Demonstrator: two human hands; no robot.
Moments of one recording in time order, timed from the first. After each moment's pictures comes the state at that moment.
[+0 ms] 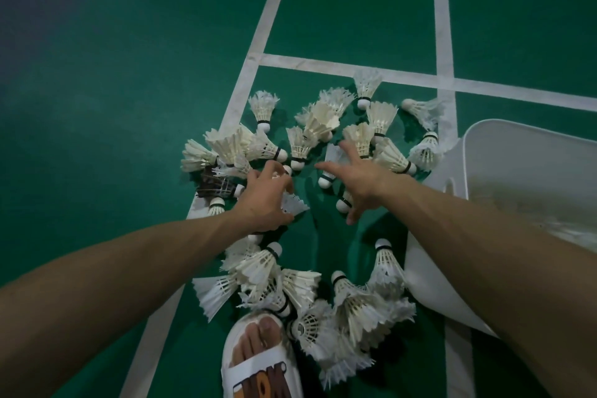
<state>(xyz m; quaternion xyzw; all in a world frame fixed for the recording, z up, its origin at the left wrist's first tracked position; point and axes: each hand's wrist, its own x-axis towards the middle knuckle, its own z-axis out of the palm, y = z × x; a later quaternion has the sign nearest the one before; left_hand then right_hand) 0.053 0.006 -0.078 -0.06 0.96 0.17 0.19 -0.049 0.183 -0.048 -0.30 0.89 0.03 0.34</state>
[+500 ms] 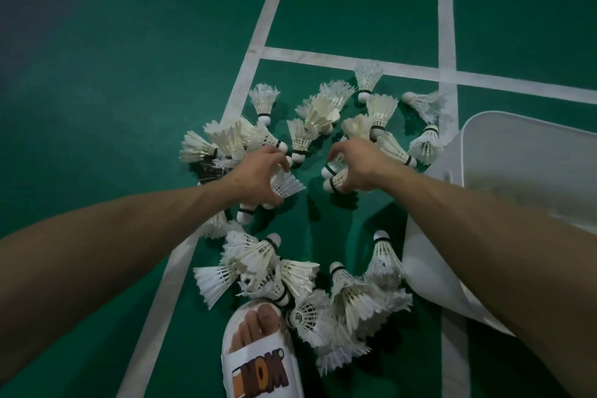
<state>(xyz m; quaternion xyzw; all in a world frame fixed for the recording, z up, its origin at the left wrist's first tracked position) 0.038 -0.011 -0.055 -0.03 0.96 0.20 0.20 -0.051 0.181 -0.034 -0.25 0.91 -0.13 0.30</state>
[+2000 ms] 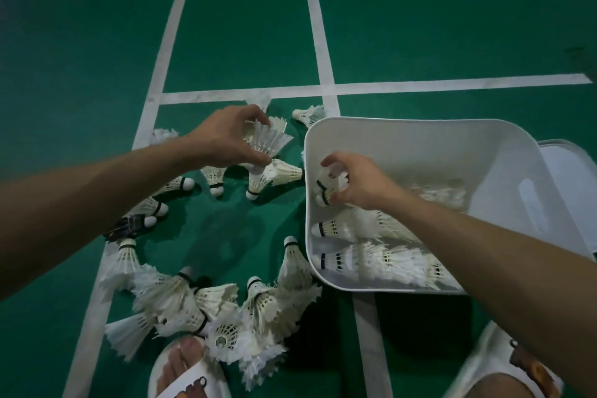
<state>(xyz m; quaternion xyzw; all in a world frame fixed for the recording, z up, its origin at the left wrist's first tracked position) -0.042 0.117 0.064 0.02 0.93 0.32 0.16 -0.038 0.360 -0.002 -0.12 0.92 -0.31 0.22</state>
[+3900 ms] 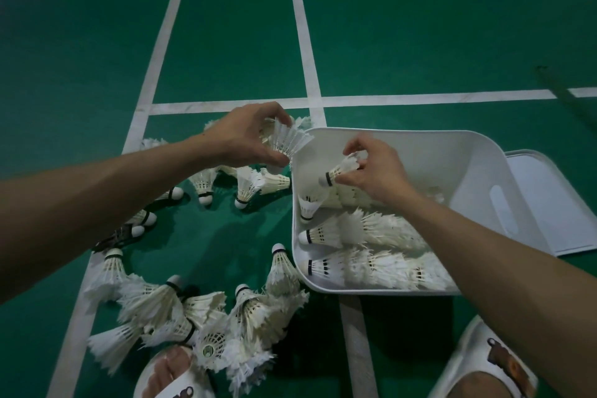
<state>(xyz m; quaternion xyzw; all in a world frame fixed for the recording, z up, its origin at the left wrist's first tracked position) -0.043 0.150 0.087 0.09 0.93 0.33 0.14 -0.038 0.386 0.026 0.01 0.90 -0.43 0.09</state>
